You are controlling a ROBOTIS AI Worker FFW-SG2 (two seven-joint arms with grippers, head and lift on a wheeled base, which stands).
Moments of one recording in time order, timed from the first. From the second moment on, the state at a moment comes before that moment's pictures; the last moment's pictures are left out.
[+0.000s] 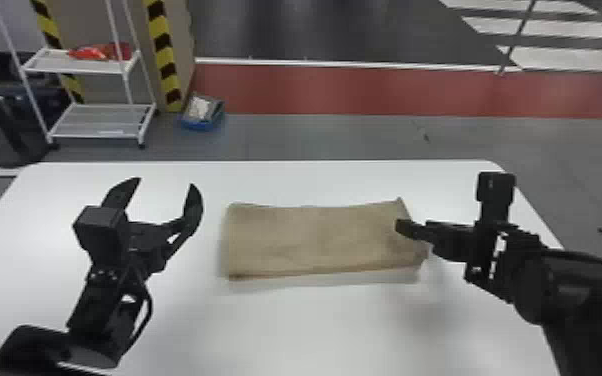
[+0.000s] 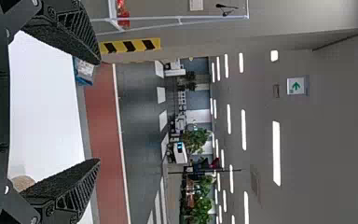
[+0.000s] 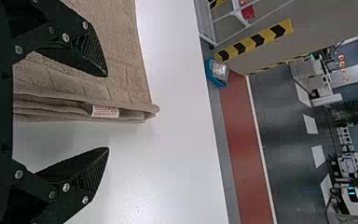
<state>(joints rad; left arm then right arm) 0.09 0.20 -0.16 -1.66 0.10 -0.08 0.11 -0.18 -0.19 -0.11 -1.55 -0.26 0.80 0.27</state>
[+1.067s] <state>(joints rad) 0.09 0.20 -0.16 -1.66 0.10 -0.08 0.11 -0.22 -0.19 -0.12 -1.49 -0.26 0.89 0.32</state>
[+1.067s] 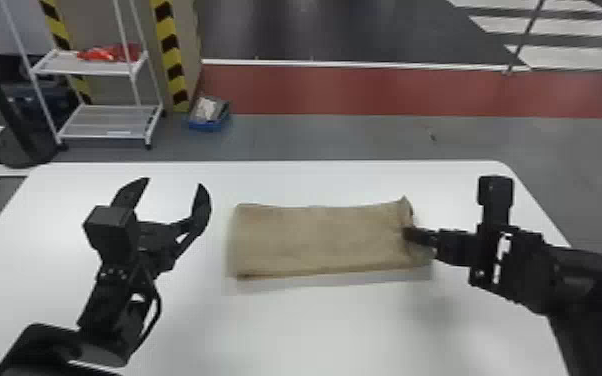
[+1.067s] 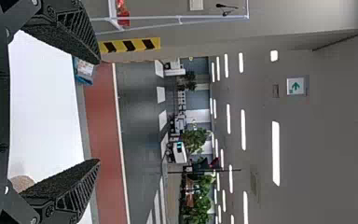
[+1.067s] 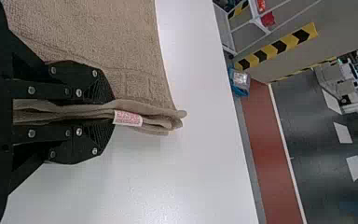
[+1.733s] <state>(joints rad) 0.08 0.19 -0.24 -1.66 0.11 -0.04 0.01 -0.13 -0.19 -0.15 -1.72 -0.43 0.98 0.32</state>
